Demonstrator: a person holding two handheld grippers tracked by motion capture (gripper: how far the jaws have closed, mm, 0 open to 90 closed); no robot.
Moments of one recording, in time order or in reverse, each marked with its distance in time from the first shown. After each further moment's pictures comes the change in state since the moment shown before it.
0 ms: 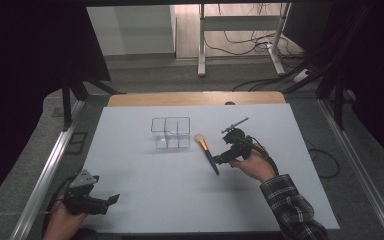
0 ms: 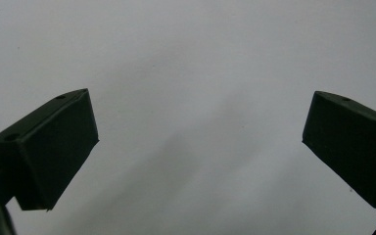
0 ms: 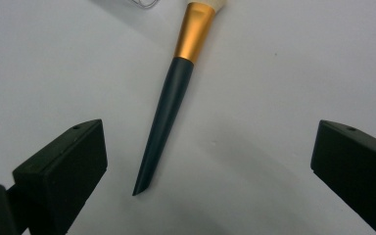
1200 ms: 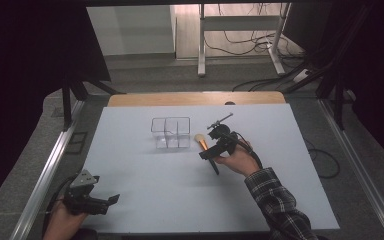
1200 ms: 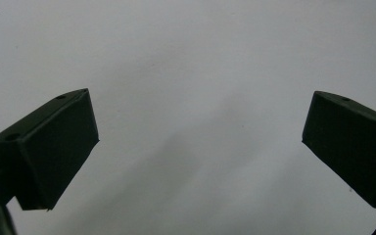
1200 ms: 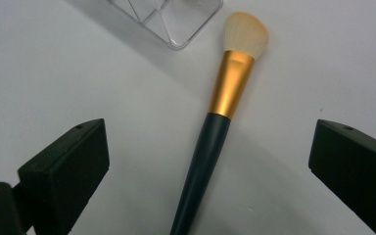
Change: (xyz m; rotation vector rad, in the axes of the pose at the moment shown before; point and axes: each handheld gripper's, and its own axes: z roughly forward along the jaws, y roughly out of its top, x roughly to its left) left arm 0.000 0.000 0.001 0.001 -0.001 0.000; right arm 0.018 0.030 0.025 -0.011 0.039 -0.027
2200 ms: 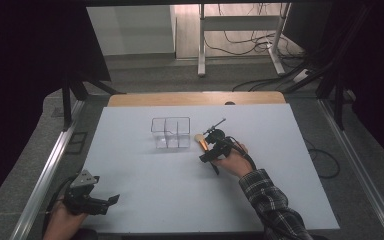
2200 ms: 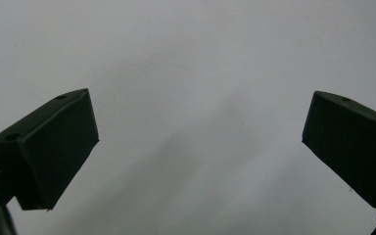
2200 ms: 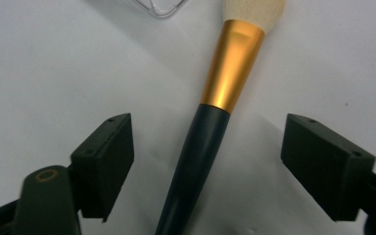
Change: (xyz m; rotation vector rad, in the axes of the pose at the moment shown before) left arm 0.000 0.000 0.000 0.004 -0.003 -0.002; right arm -0.002 -0.006 0.033 0.067 -0.041 -0.039
